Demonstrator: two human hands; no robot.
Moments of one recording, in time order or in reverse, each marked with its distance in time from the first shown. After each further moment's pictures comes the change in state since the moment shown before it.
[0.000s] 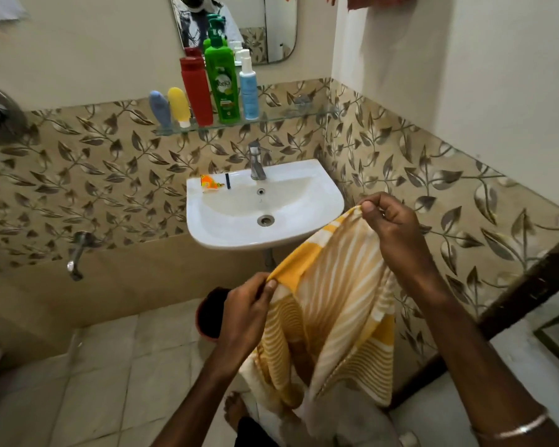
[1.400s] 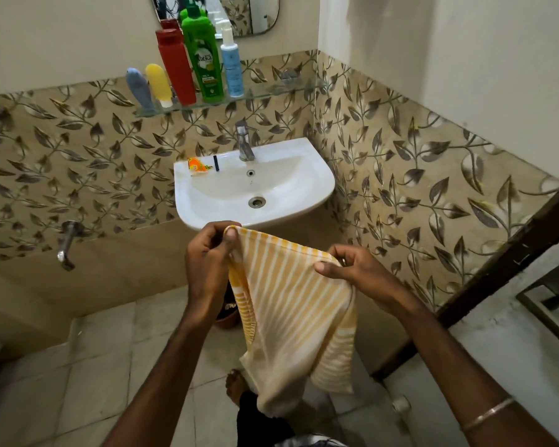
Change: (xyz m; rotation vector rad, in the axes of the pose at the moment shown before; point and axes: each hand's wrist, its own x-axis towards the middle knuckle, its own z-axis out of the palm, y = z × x) left_hand 0.020 0.038 -0.031 -0.365 0.228 -0.079; right_hand -0.054 0.075 0.004 0.070 -0.494 0.323
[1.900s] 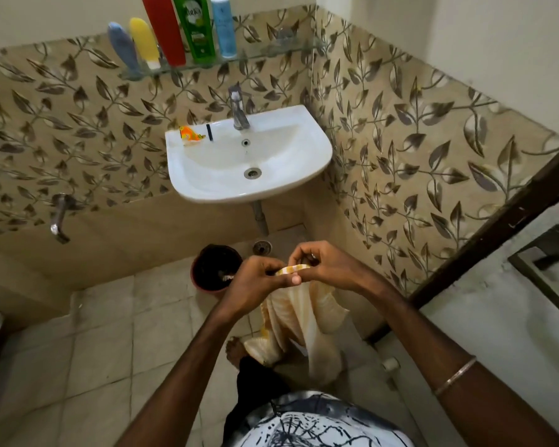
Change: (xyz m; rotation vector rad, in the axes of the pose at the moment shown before) left_hand -0.047 -0.076 0.010 0.305 -0.719 -0.121; right_hand 0.000 0.030 0.045 -0.198 -0.187 0.005
